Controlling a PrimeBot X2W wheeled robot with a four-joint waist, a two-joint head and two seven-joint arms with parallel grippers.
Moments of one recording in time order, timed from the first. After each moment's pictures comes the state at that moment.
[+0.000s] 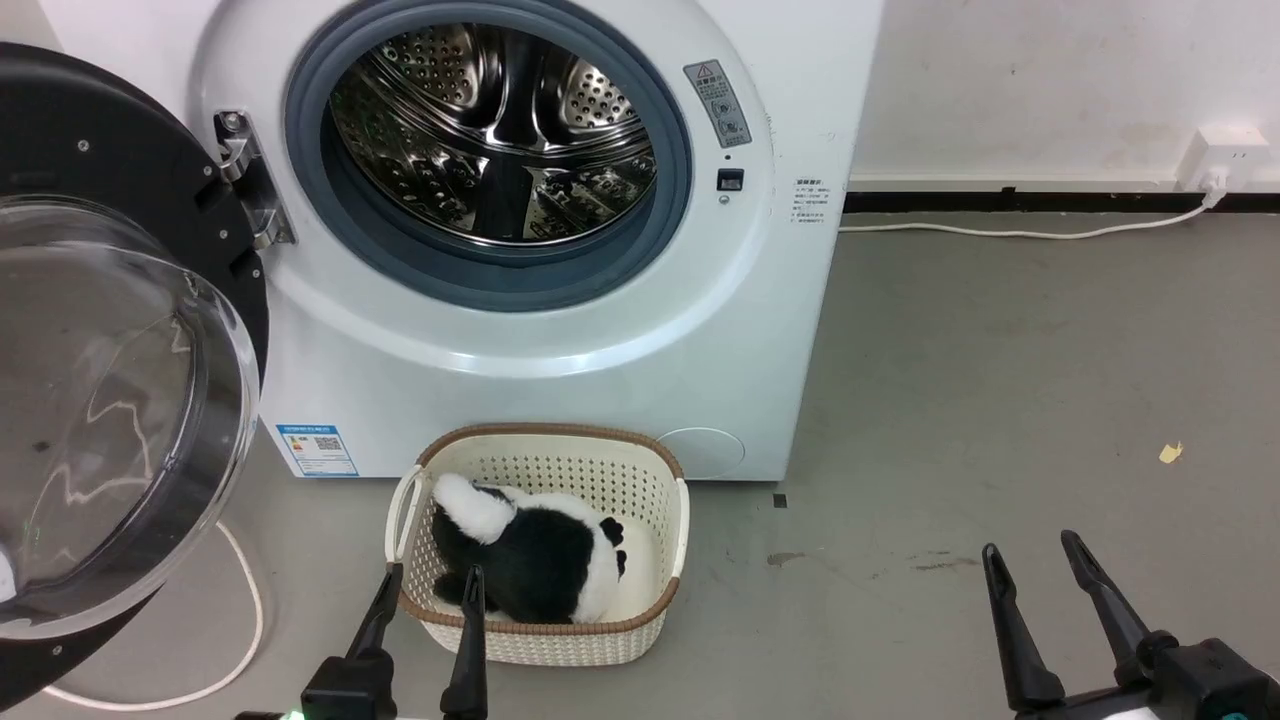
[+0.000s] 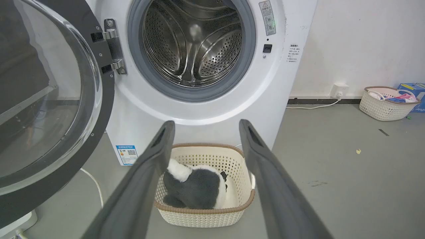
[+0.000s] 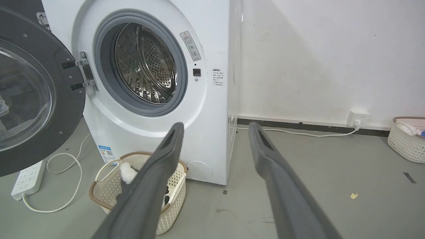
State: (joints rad) left arm 0.06 0.19 -0.28 0.09 -0.25 0.19 -0.26; right arm 0.12 -0.05 -0.04 0.00 0.08 0.13 -0.25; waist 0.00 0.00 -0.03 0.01
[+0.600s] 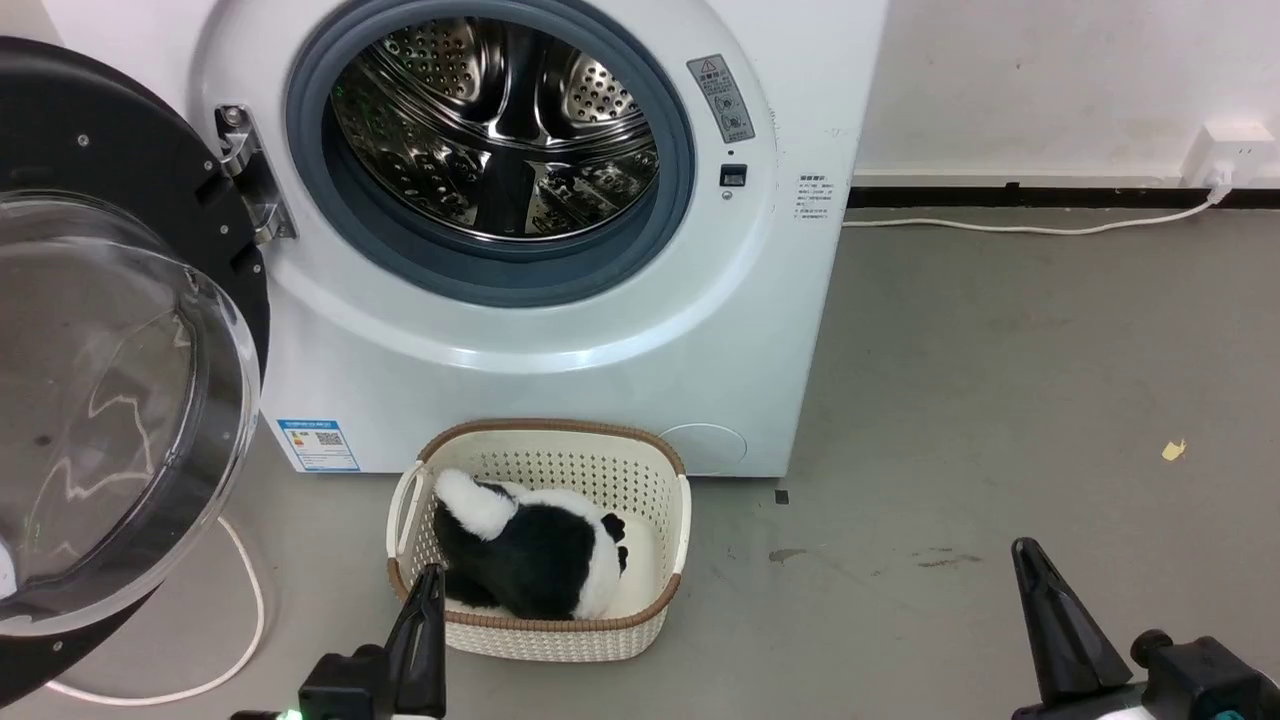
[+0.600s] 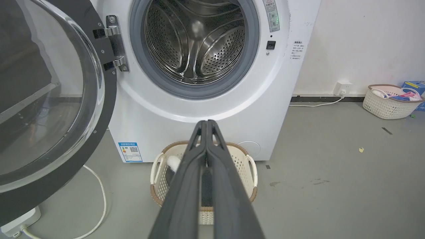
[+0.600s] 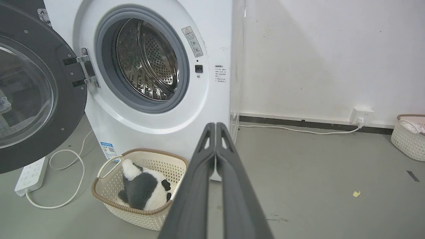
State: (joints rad) left arm 0.06 0.19 -0.27 0.09 -0.24 0.19 -0.24; right arm 0.11 -0.06 -0.03 0.01 0.08 0.13 -0.24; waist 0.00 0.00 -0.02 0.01
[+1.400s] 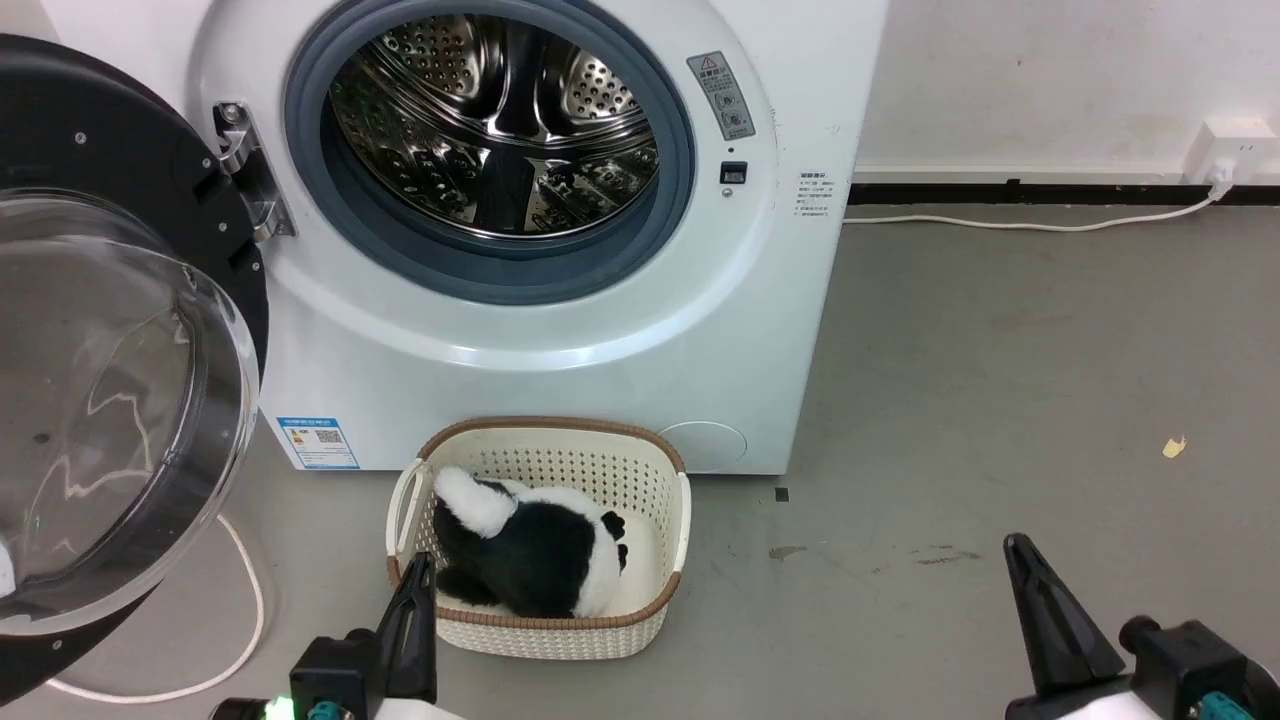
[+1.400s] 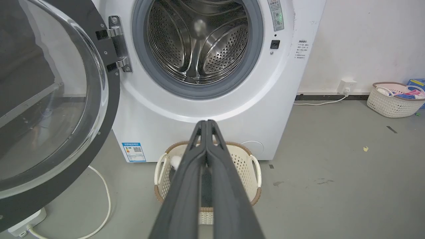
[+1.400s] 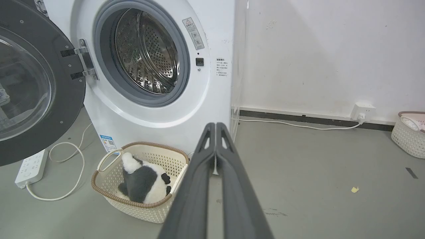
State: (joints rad) left arm 0.06 0.16 -0.21 0.07 -0.19 0.15 -0.20; right arm 0.10 -0.06 -0.03 0.01 0.07 0.13 -0.19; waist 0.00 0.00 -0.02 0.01
